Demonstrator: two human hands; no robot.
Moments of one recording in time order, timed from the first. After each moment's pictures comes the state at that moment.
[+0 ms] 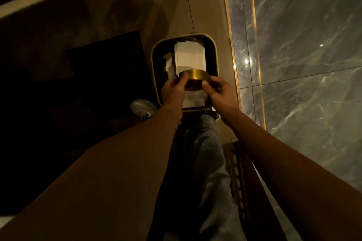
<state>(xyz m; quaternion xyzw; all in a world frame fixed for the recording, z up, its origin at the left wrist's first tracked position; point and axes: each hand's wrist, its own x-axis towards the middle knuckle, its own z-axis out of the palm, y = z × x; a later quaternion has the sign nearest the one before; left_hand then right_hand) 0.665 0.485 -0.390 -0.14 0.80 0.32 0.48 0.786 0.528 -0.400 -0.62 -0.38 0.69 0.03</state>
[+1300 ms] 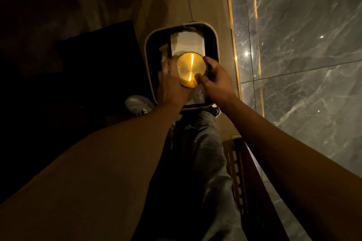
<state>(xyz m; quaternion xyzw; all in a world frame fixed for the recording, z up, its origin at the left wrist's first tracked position) 0.653 0.479 -0.424 0.33 0.86 0.08 0.37 0.769 0.544 -0.426 -0.57 -0.50 0.65 0.01</state>
